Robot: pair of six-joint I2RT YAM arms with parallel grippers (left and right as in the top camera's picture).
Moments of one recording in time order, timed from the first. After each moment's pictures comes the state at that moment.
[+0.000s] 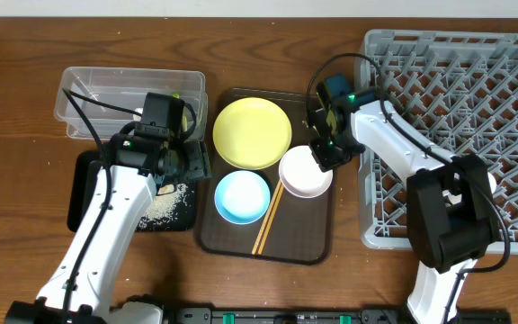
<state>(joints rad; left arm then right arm) -0.18 1.39 1.10 -0.96 0.04 -0.38 0.38 2.01 1.45 -0.97 -0.12 -0.05</state>
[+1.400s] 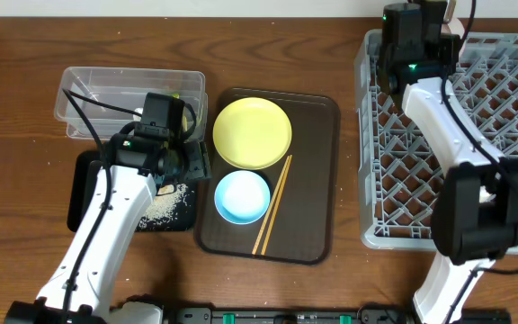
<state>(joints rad) -0.18 1.39 1.10 -0.96 0.04 -0.38 0.15 2.01 1.59 -0.26 1.08 -0.08</state>
